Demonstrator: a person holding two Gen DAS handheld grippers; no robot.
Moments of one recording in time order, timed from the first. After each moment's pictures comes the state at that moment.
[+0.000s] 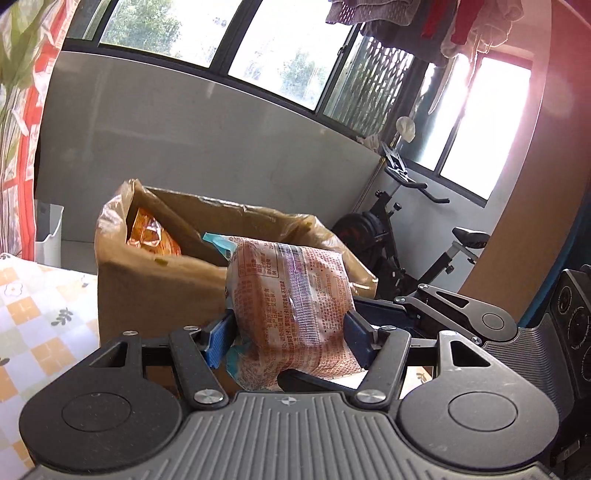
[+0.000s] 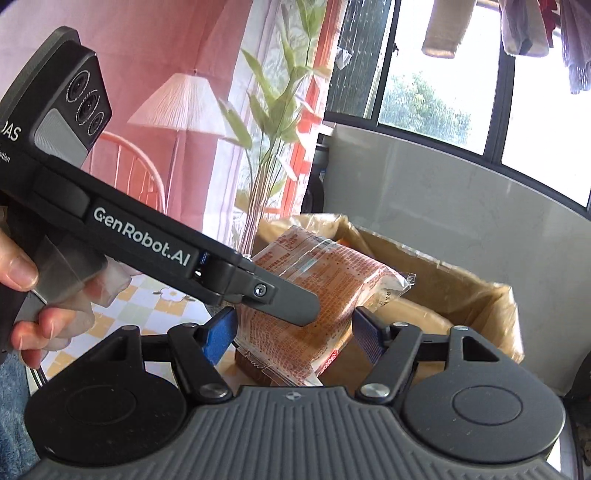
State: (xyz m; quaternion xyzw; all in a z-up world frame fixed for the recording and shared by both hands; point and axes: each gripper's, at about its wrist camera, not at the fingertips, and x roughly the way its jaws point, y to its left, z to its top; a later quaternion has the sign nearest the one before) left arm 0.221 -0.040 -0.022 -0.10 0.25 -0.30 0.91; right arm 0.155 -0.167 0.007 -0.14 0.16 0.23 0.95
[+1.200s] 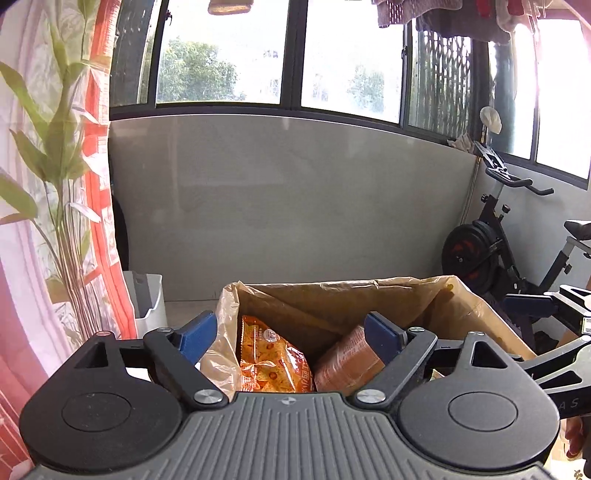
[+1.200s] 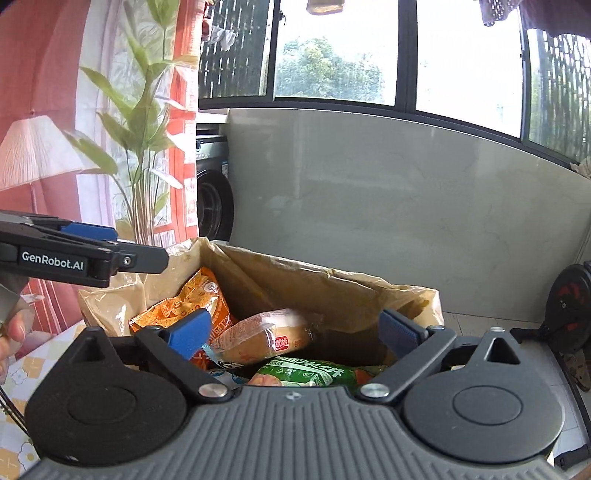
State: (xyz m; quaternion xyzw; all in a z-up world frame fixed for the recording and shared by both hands) left arm 0.321 -0.059 0.031 0.01 0.21 -0.13 0.97; right arm 0.283 -0.223 0.033 -0.03 0.21 0.10 0.97
